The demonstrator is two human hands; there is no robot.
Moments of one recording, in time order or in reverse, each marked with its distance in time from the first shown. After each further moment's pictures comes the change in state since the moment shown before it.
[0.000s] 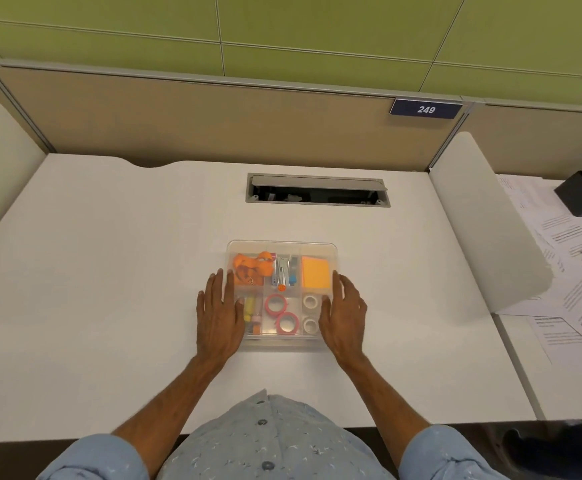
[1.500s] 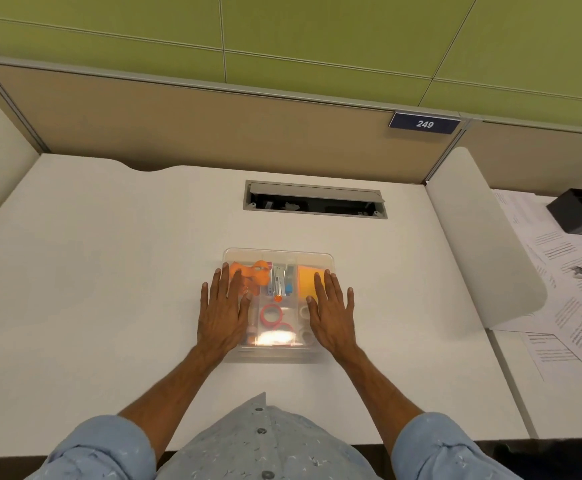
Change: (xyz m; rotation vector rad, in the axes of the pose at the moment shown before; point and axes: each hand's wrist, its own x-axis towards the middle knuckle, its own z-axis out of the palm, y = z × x) left_hand 0.037 0.014 -0.008 0.036 -0.066 0.077; right_hand 0.036 -0.009 -0.004 -0.128 -0.229 -0.153
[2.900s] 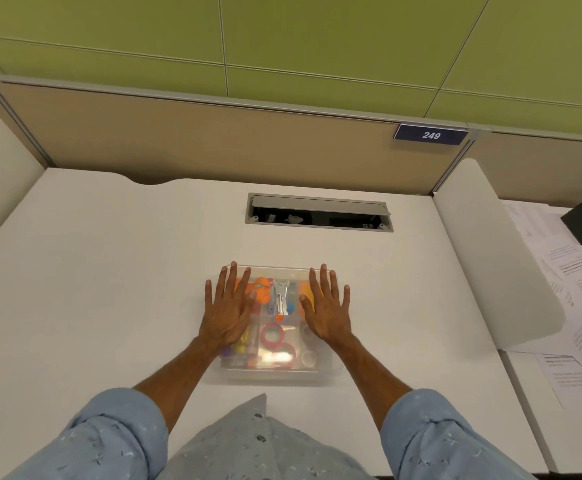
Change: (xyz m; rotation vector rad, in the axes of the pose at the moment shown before) left_hand 0.055 0.003 -0.006 0.119 -0.172 0.005; right_hand 0.059 -0.013 -0.018 -0.095 -0.133 -0.003
